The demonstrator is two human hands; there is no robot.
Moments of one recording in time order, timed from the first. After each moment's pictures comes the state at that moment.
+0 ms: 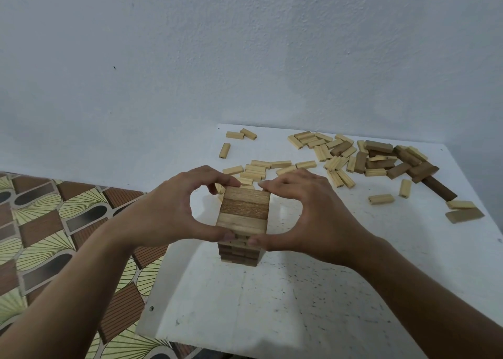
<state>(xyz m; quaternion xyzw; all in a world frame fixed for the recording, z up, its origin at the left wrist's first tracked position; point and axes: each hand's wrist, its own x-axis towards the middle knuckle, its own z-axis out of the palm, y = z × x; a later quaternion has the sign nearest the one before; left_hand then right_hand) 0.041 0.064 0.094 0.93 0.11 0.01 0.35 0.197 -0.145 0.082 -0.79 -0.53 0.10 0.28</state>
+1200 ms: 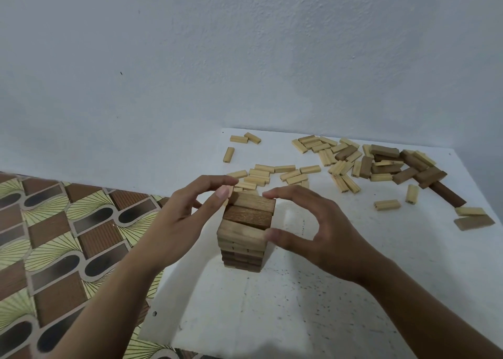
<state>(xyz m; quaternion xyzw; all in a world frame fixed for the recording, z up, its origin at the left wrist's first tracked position) 0.040 0.039 0.070 0.83 0.19 0.16 0.50 0.201 -0.156 0.058 -0.75 -0.49 0.20 0.39</state>
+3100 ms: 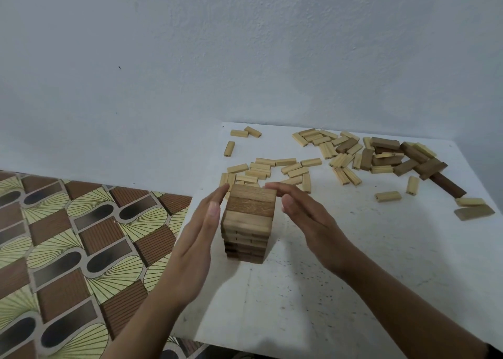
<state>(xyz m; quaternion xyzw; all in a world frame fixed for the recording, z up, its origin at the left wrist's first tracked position) 0.020 -0.011 0.040 0.76 0.25 0.21 0.57 0.191 -0.144 0.027 -0.70 -0.39 0.30 0.52</state>
